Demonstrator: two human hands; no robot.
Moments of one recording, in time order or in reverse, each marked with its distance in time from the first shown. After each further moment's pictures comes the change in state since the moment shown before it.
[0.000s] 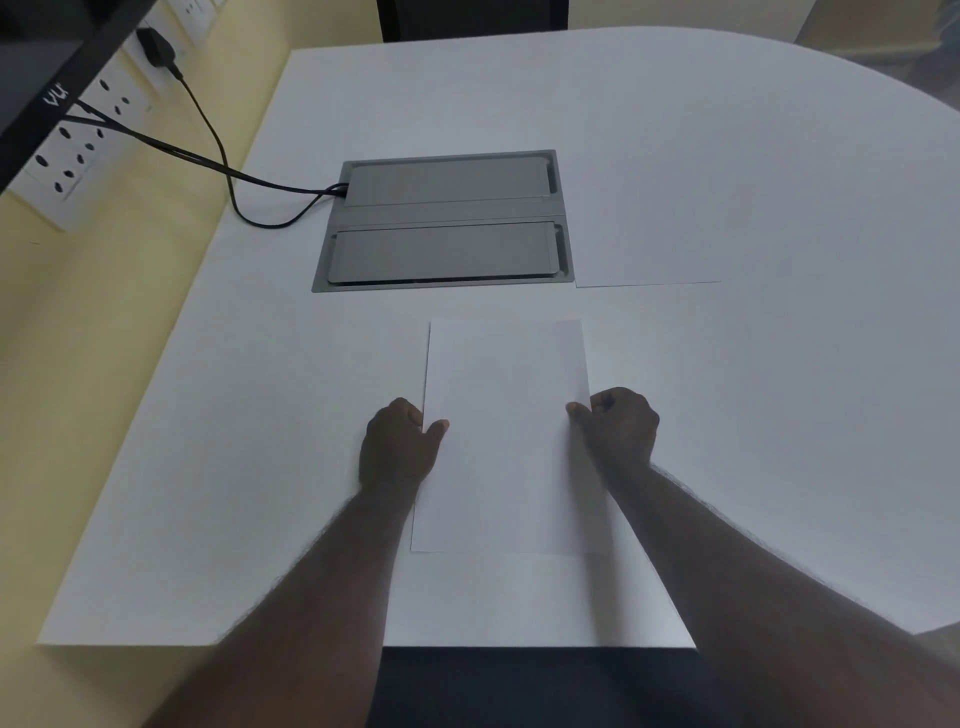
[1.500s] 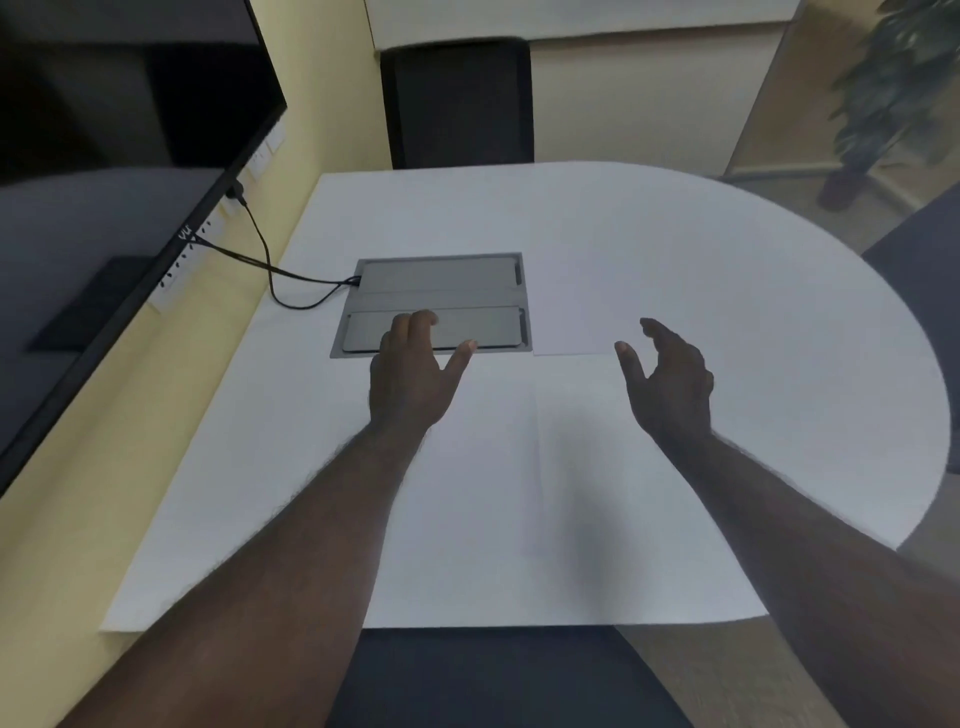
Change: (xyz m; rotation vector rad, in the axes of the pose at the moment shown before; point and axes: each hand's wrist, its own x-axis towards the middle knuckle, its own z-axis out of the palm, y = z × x) left_hand -0.049 0.148 -0.123 -0.014 0.329 0.509; right_hand -0.018 -0.081 -0.191 -0.093 0.205 -0.526
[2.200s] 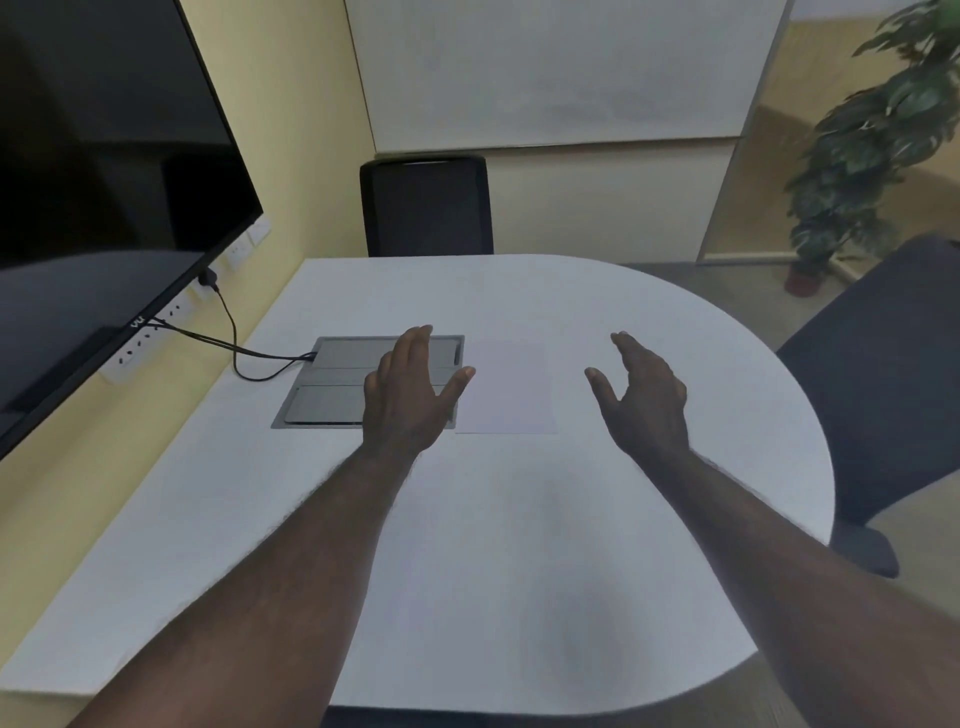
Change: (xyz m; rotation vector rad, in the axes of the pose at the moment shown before) left_hand 0.024 0.172 0.024 0.069 0.032 0.047; right_hand 0.099 0.048 -0.137 -0.044 -0.020 -0.228
